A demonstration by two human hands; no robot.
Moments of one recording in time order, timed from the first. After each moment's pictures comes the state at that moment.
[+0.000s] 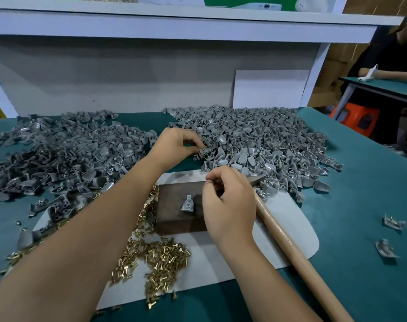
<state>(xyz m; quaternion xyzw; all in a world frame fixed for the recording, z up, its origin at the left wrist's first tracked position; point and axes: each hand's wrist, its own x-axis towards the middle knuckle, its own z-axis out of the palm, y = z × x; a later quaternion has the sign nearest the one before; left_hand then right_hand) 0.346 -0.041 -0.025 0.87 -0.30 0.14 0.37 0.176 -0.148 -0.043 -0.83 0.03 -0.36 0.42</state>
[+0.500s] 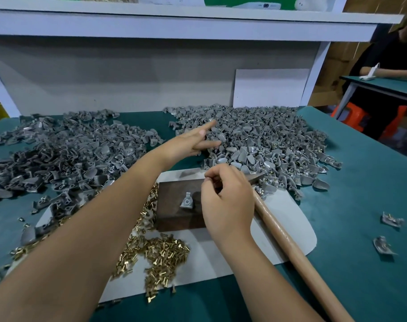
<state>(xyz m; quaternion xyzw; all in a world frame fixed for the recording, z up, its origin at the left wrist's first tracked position) 0.334 -0.049 -0.017 0.79 -0.28 -0.18 0.51 0.177 -0.149 -0.044 -0.84 0.03 -0.35 0.42</state>
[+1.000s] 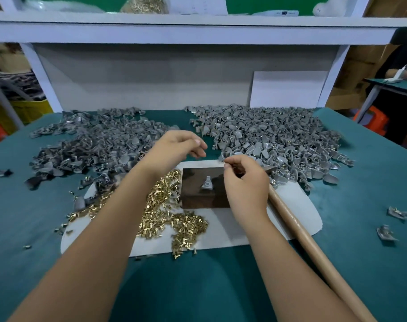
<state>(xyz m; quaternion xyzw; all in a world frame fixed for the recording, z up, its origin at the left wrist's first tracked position) 0.230 0.003 0.012 0.84 -0.19 -0.01 0.52 0.173 -0.154 -0.042 -0.80 0.05 -0.31 0.52</state>
